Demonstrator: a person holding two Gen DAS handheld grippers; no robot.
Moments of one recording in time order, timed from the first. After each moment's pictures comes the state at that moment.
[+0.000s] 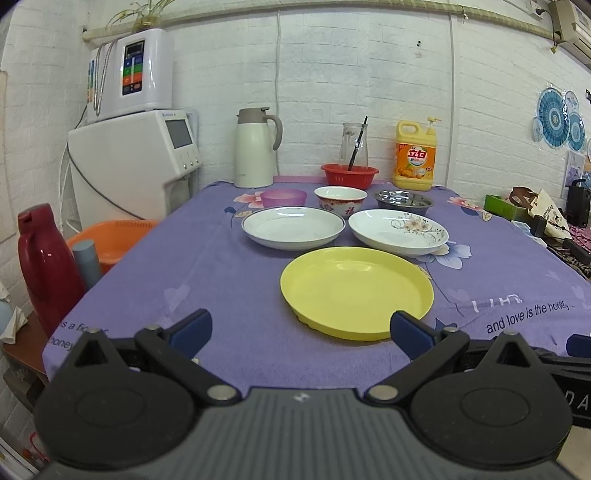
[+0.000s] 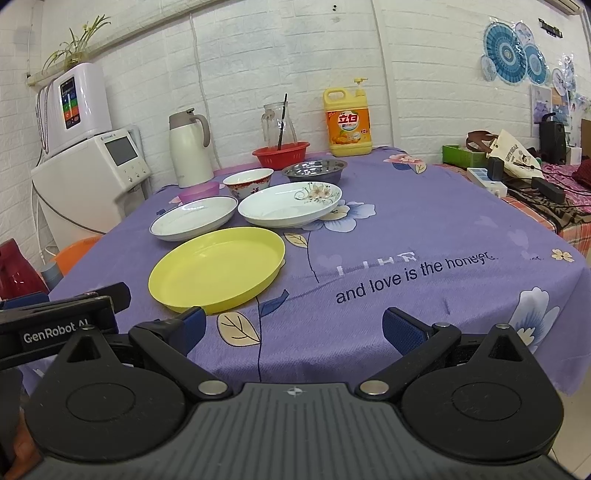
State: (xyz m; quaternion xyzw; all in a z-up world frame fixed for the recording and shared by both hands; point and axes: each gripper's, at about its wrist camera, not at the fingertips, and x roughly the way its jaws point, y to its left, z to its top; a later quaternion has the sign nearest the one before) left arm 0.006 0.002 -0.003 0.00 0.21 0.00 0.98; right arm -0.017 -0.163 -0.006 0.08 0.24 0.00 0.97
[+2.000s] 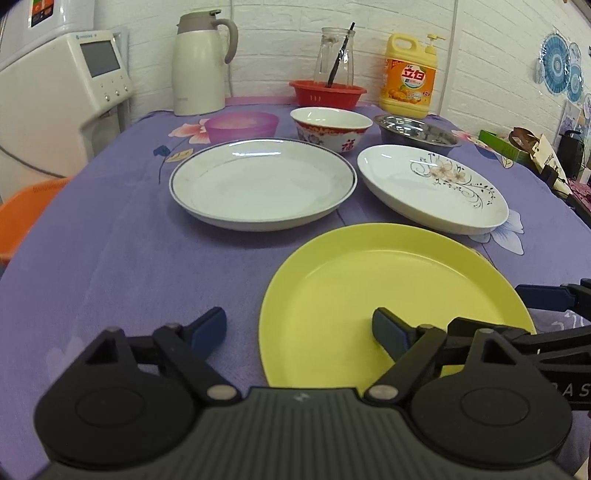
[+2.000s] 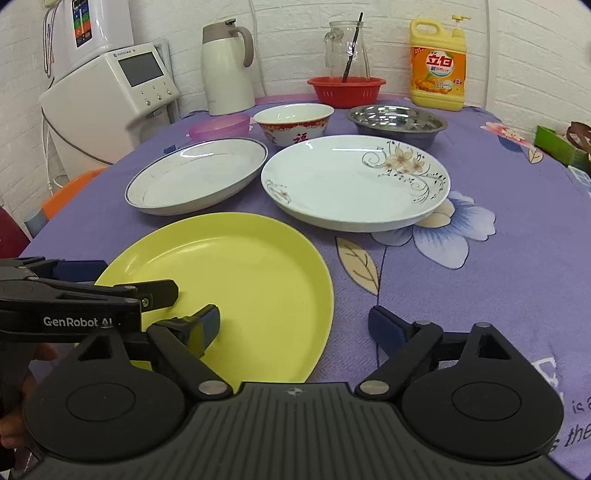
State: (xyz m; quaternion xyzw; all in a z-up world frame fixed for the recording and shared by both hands) left arm 0.206 0.024 -0.049 0.00 0.34 -0.08 0.94; right arm 0.170 -0.142 -0.033 0.01 0.34 0.11 0.93
